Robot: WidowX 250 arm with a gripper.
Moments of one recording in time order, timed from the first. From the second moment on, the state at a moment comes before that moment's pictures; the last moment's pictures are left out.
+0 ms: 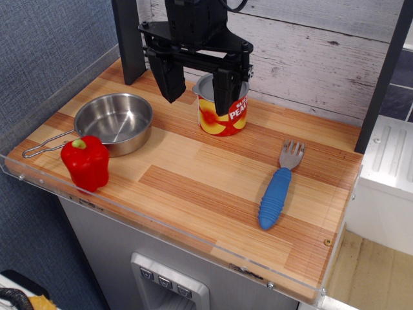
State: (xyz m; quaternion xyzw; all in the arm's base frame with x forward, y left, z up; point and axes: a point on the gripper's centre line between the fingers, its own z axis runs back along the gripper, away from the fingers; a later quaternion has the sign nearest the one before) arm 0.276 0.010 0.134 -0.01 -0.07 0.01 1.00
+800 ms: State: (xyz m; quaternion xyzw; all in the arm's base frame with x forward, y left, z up) arm 0.286 -0.036 0.082 -0.01 -0.05 -0.03 1.00
